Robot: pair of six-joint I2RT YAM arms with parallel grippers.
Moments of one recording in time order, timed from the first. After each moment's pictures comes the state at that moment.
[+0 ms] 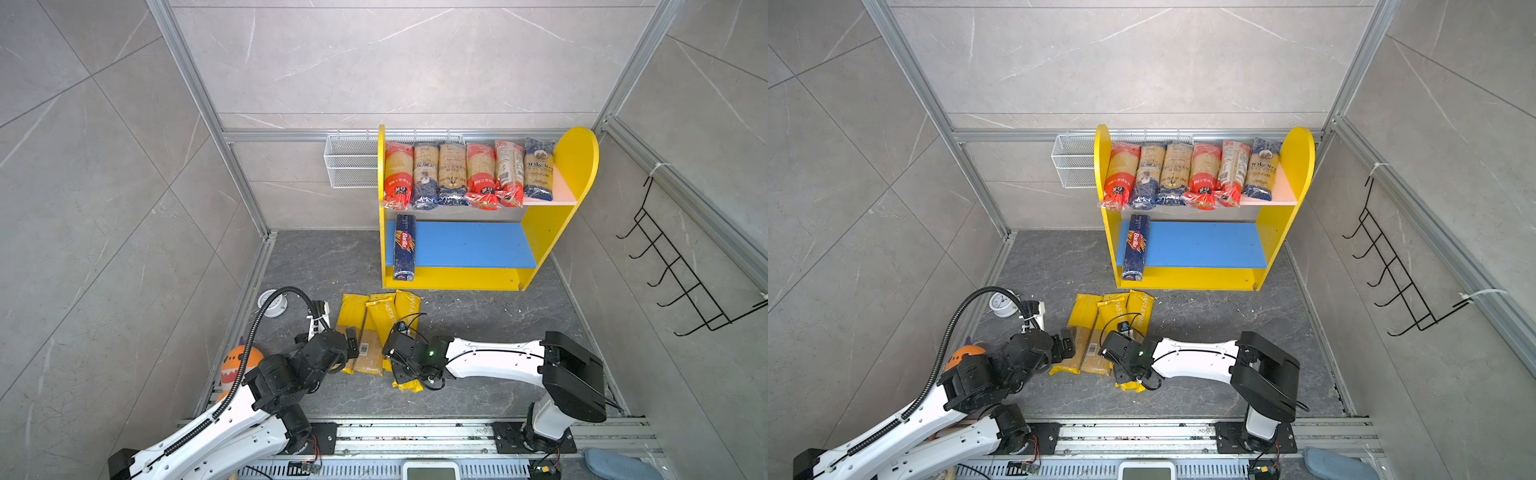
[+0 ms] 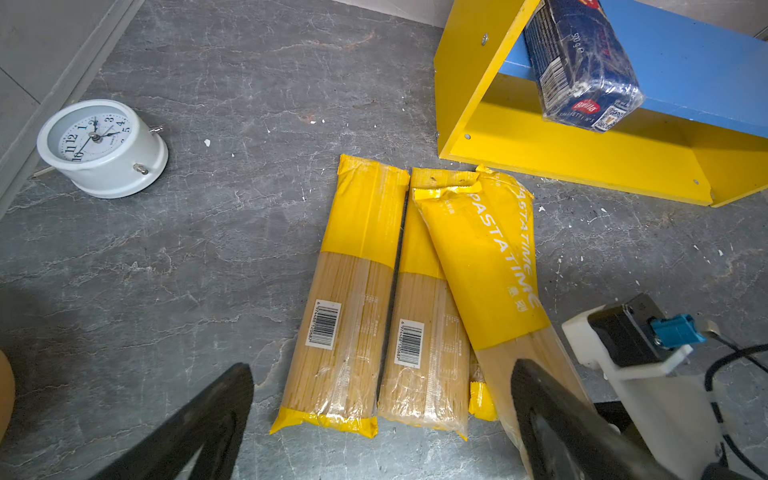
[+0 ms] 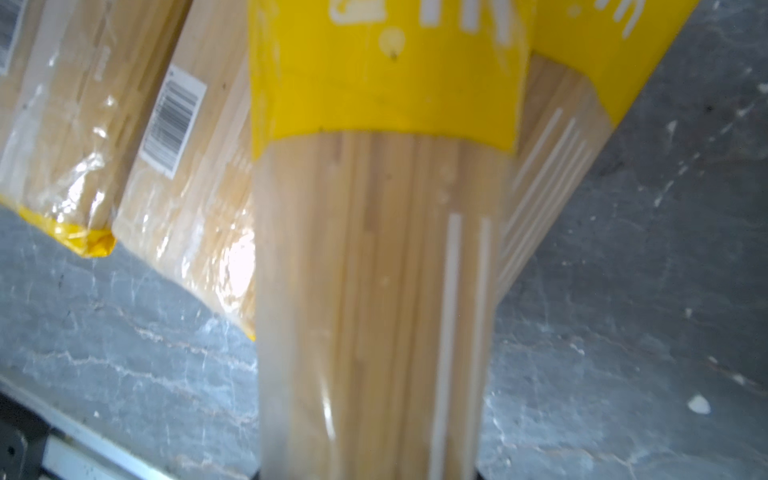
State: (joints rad) left arm -0.94 0.71 0.75 -0.86 -0.59 -0.79; right arm 1.17 1.69 1.05 -0.55 0.14 0.79
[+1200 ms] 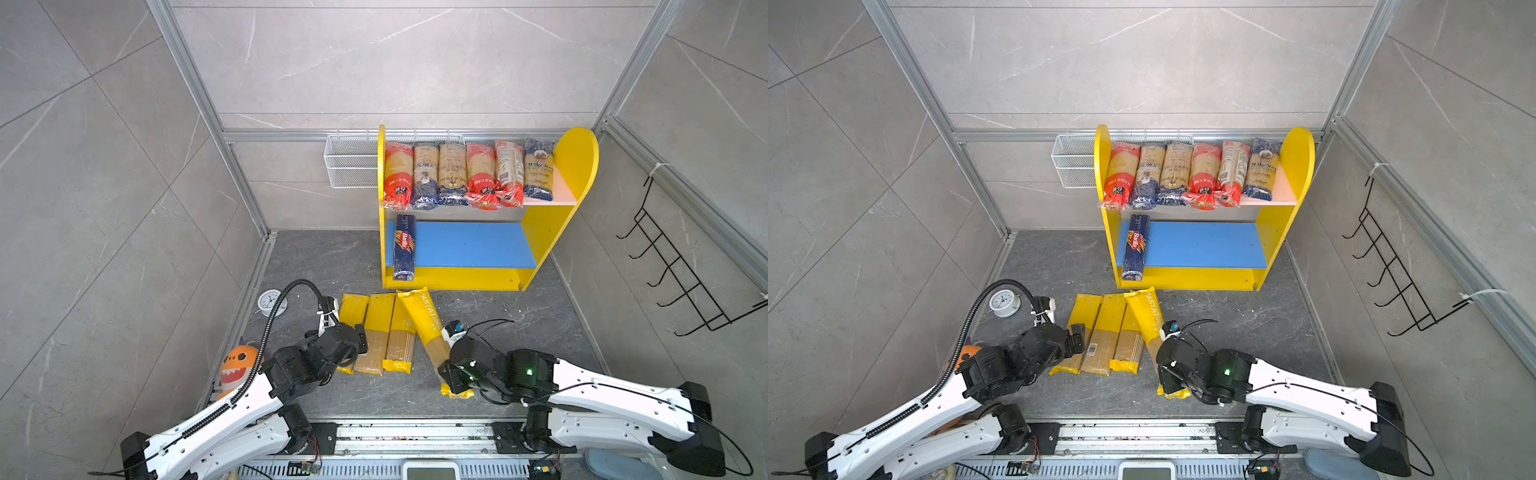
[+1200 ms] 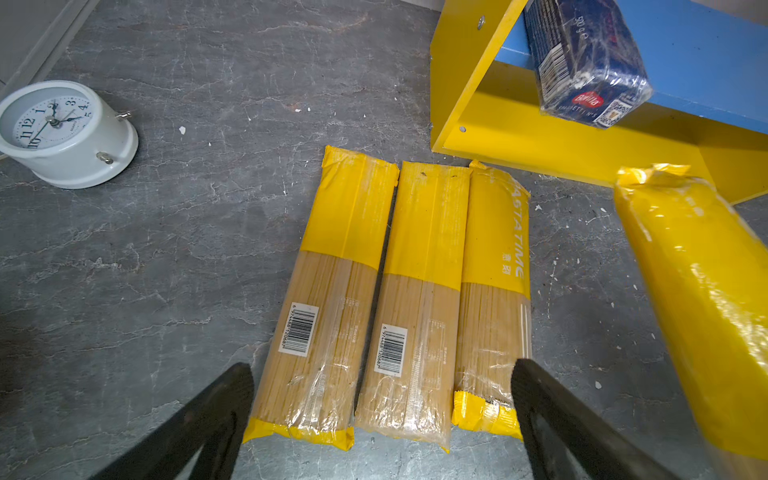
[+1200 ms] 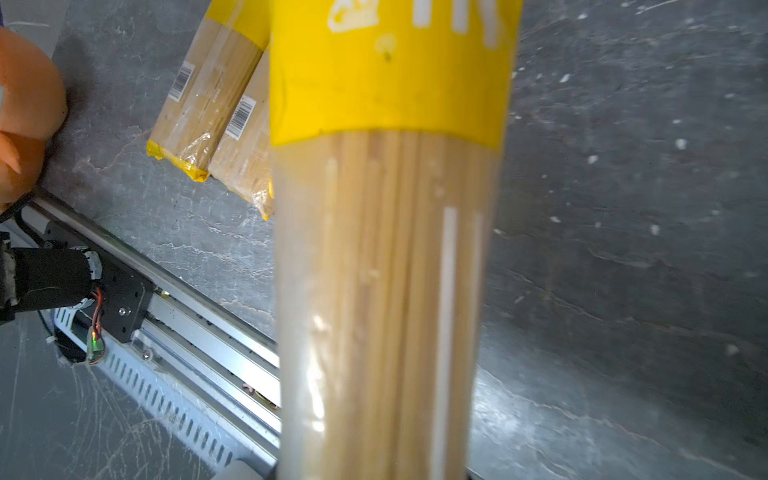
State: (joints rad) left arm -0.94 0.80 0.77 -0.80 -0.57 -0.82; right arm 1.17 0.98 0.83 -0.83 0.20 0.78
